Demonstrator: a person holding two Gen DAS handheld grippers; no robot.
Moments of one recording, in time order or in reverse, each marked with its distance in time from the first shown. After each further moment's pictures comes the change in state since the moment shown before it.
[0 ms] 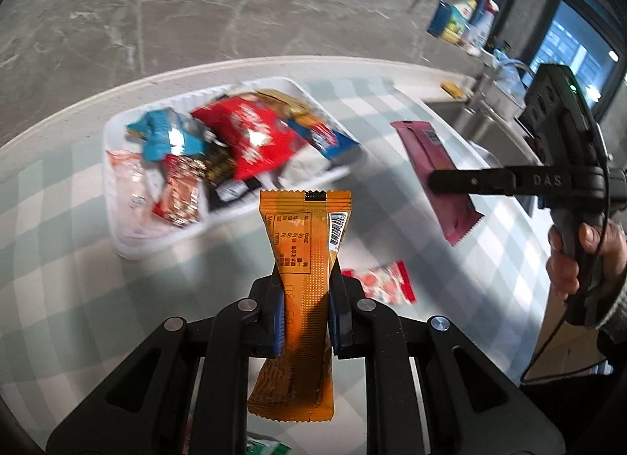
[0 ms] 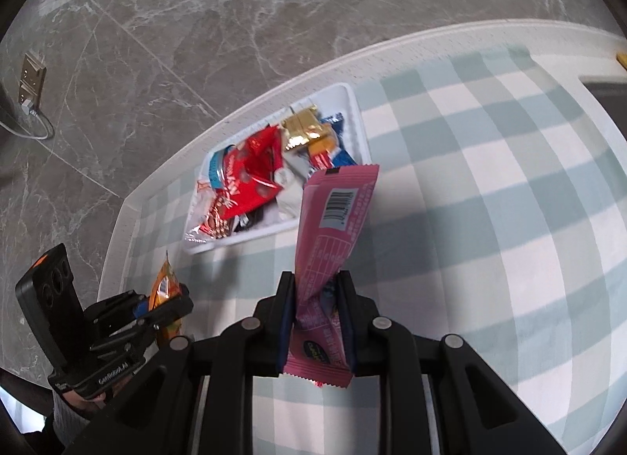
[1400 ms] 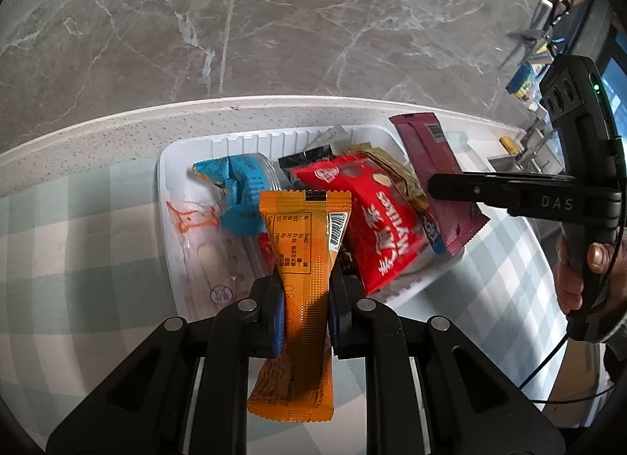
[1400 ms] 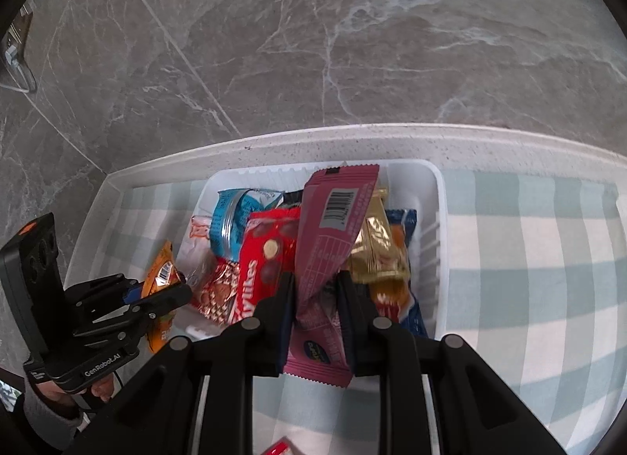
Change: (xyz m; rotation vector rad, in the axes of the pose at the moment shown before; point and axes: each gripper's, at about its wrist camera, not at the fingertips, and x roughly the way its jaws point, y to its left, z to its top) left arm 0.046 0.096 0.076 -0.186 -0.031 0.077; right arm 0.089 0.063 0.116 -0.263 0.078 -0.065
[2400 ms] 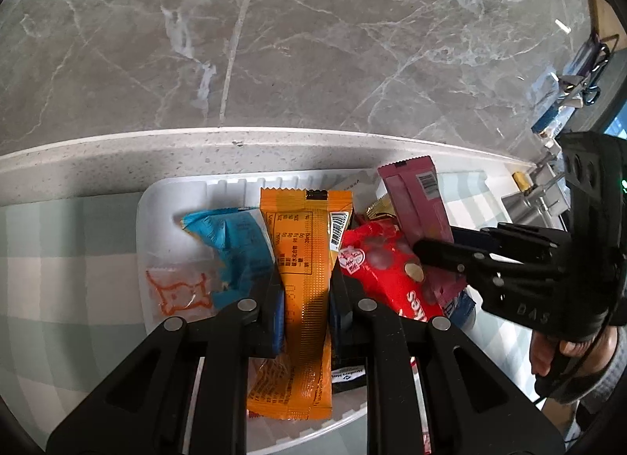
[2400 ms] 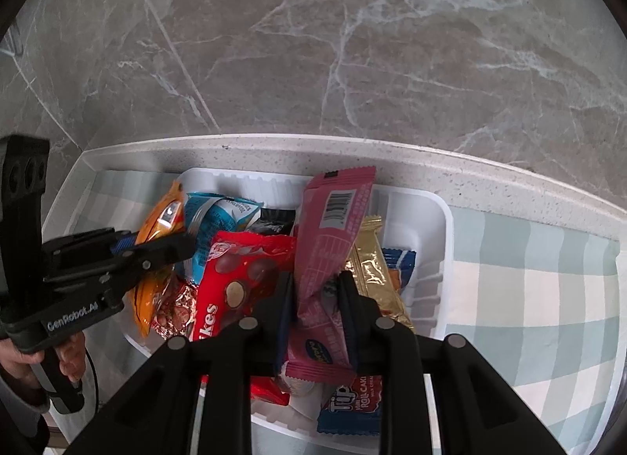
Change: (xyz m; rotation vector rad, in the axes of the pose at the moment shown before) left arm 0.058 0.021 0.062 -0.112 0.002 -0.016; right arm 0.039 0.007 0.022 -0.123 0.012 -0.089
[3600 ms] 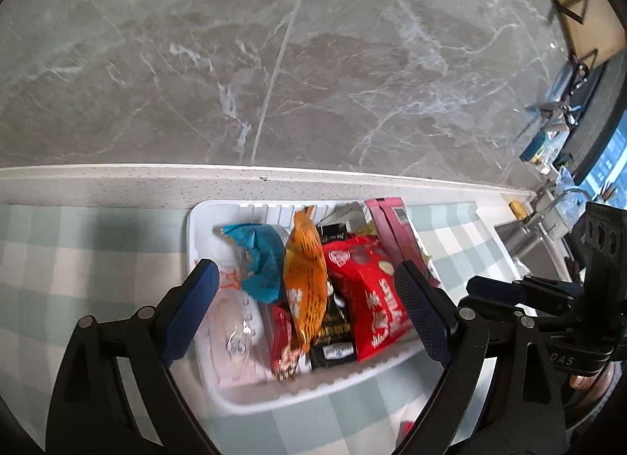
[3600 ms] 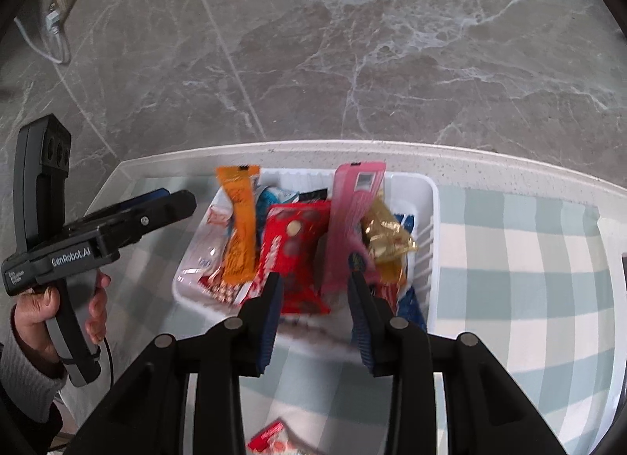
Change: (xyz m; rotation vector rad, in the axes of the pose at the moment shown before) left arm -0.097 -0.007 -0.032 0.005 -0.179 0.052; right arm -0.076 0.013 -0.056 0.026 -0.122 0.055
